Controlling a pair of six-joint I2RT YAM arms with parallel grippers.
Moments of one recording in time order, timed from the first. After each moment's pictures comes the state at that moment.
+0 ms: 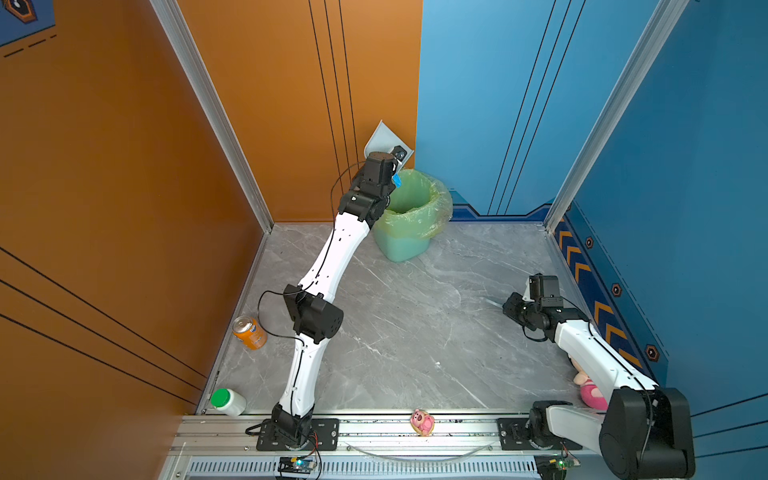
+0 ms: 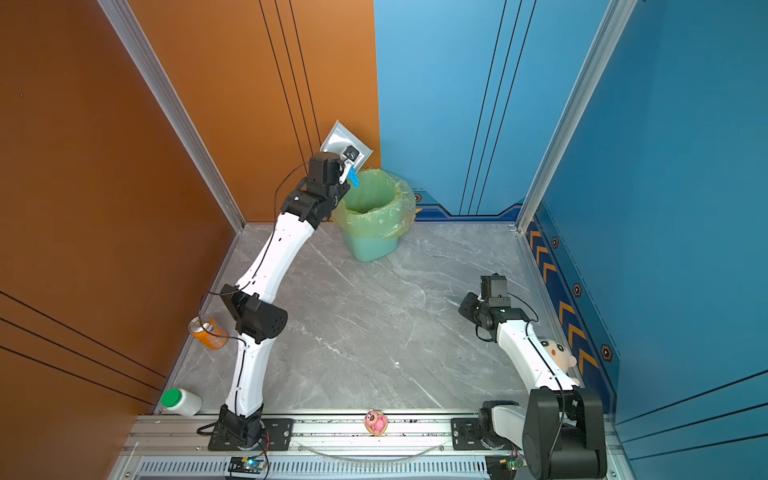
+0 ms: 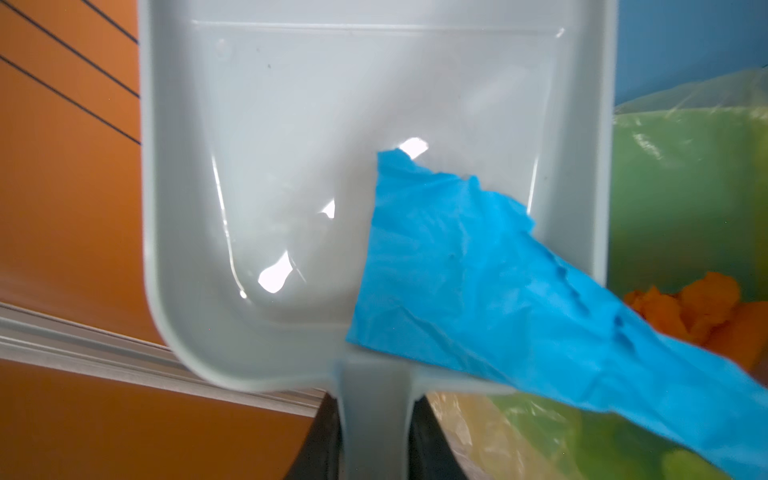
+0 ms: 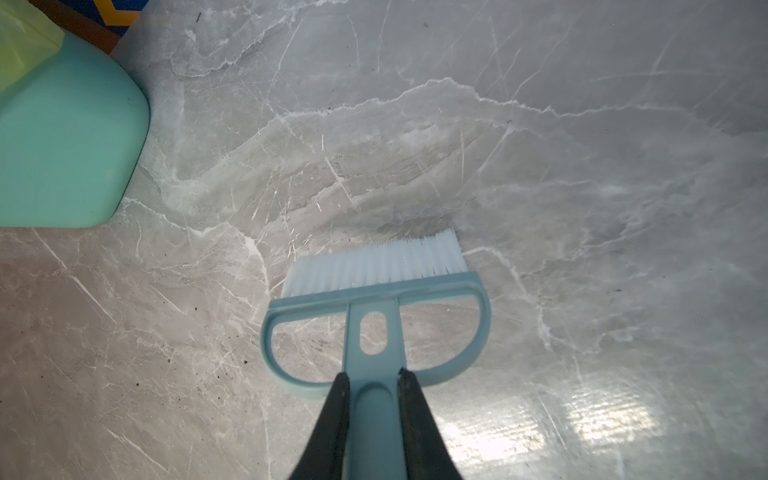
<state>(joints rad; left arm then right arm) -0.45 2.27 2.61 -0.63 -0.59 0.60 0.02 1.20 0.70 -0.41 -0.12 0.58</state>
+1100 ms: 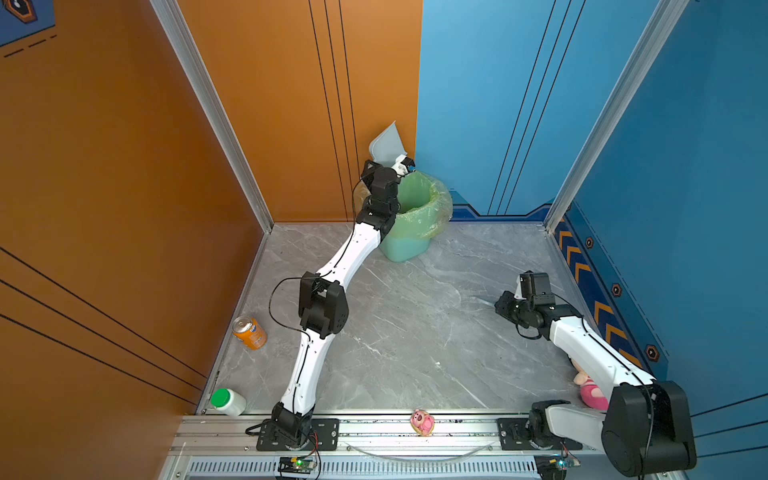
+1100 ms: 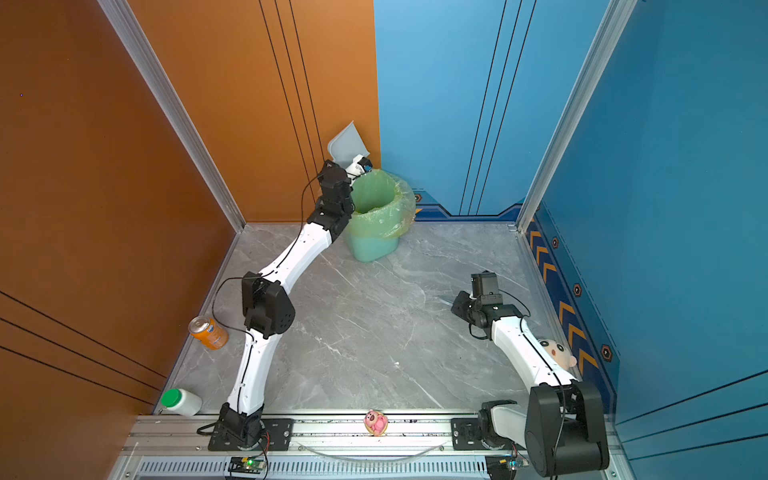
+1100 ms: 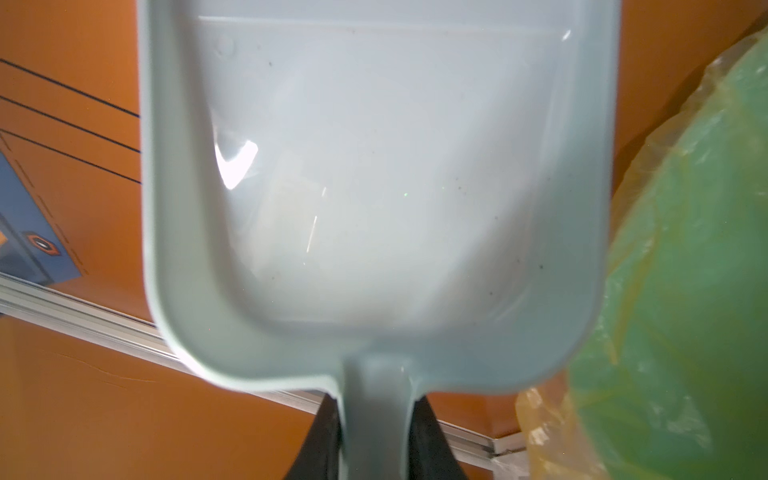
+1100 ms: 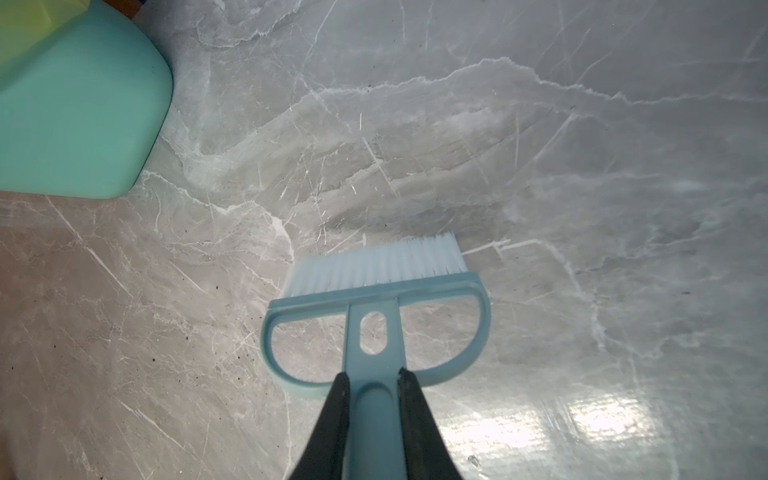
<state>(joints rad) -0.44 2.35 2.37 0.07 -0.78 1.18 0.10 1.22 0.73 -0.42 -0.11 0.60</state>
